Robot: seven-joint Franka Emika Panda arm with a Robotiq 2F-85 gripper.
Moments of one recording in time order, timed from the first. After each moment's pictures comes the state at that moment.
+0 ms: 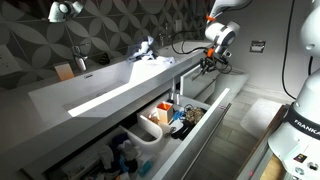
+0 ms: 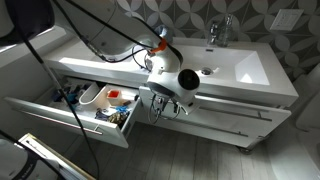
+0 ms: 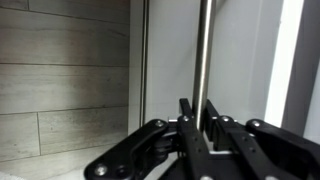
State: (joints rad) arm -0.48 0.70 -0.18 -1.86 1.02 2.50 -0.15
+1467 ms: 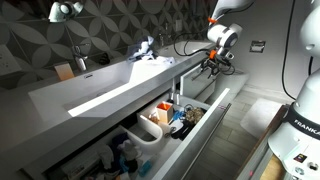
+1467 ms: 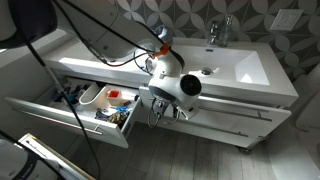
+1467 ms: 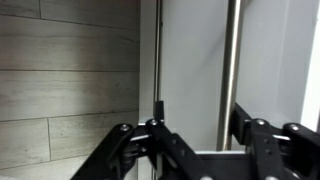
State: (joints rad) arm -0.48 0.72 -0.20 -1.87 1.01 2.47 -0.15
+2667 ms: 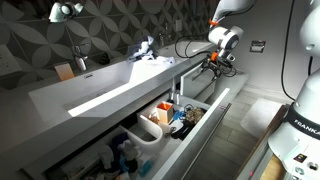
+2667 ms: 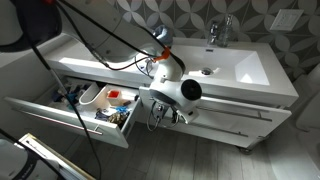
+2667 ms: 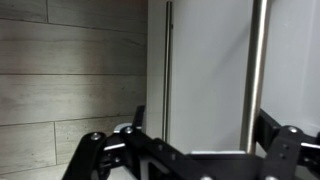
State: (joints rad) arm -0.49 0.74 -0.21 -1.86 1.01 2.45 -0.15
